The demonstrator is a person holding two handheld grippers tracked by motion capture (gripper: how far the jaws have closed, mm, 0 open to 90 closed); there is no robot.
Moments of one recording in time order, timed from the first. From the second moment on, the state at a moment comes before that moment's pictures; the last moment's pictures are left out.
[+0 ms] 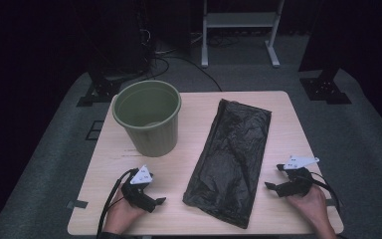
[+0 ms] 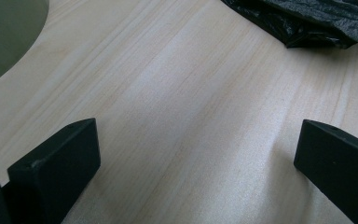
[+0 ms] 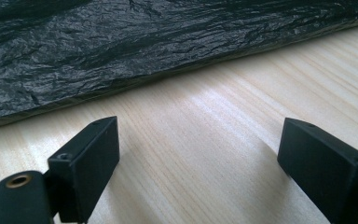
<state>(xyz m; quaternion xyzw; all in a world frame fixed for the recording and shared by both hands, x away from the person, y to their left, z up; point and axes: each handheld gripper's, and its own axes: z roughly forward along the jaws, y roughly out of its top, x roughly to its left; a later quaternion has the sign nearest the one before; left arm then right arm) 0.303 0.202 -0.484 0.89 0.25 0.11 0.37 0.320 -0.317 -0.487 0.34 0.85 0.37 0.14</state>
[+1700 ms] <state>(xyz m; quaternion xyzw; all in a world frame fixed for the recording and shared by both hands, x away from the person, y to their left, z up) 0.301 0.203 -0.484 0.89 0.25 0.11 0.37 0.258 -0.230 -0.476 0.28 0.87 0.39 0.08</state>
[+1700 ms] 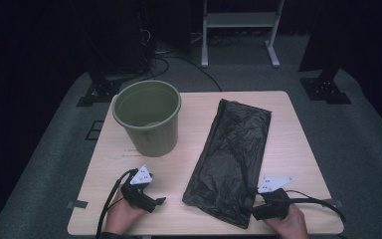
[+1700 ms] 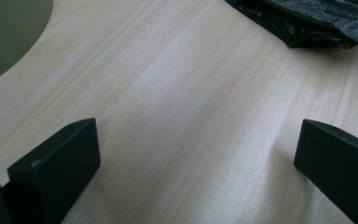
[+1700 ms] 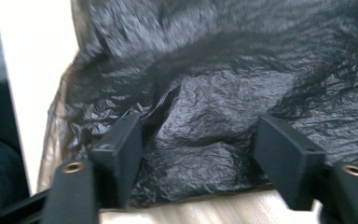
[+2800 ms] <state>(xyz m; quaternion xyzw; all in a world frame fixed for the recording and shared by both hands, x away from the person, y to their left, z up) 0.301 0.203 -0.484 0.89 0.26 0.11 0.37 0.276 -0.290 -0.468 0.33 0.87 0.33 0.15</state>
